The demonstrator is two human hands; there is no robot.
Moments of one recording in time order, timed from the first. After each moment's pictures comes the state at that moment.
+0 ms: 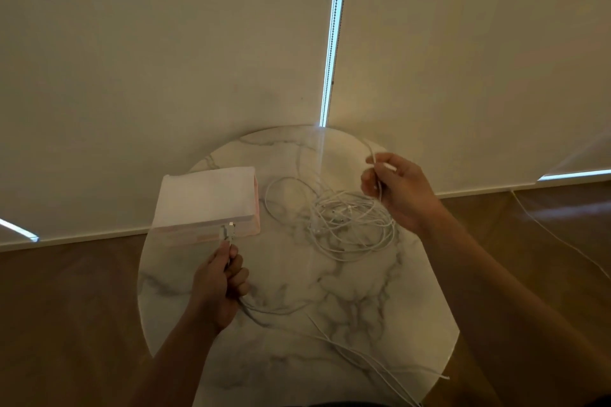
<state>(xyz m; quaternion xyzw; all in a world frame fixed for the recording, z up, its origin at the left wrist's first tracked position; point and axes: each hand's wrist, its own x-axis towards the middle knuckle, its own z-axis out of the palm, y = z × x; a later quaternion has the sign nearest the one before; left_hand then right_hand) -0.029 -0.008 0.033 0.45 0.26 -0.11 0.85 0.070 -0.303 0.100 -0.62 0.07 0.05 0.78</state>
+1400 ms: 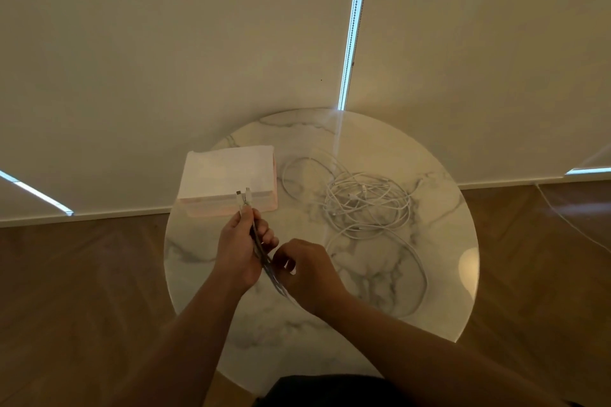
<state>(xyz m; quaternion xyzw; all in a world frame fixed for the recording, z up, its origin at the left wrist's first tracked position) -0.038 -0.022 0.055 0.46 0.25 -0.05 0.85 -0.071 -0.151 0.035 -0.89 -0.17 0.02 0.43</state>
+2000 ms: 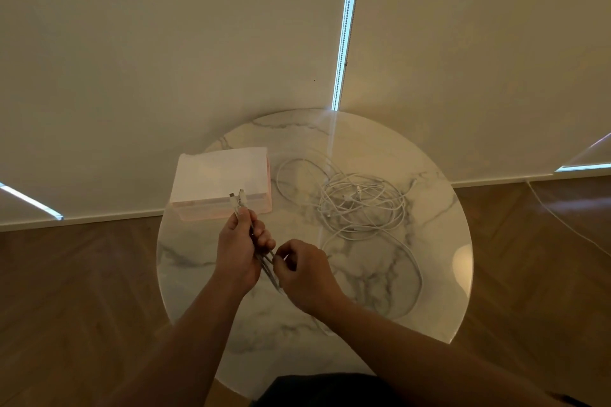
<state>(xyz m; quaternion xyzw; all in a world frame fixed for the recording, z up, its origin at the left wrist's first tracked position) -0.033 -0.029 0.048 0.48 0.25 -0.03 0.84 -0.070 -0.149 0.040 -0.87 -0.04 0.08 0.49</state>
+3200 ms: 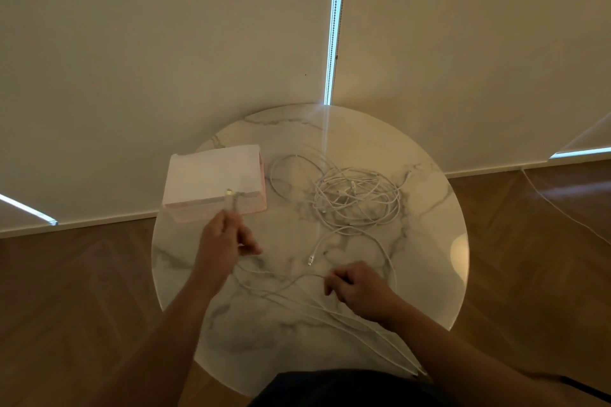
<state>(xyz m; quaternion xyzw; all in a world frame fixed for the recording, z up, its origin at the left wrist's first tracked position) -0.029 -0.001 0.035 0.72 0.17 -0.01 0.67 -0.085 -0.245 0.026 -0.82 0.00 0.28 0.50</state>
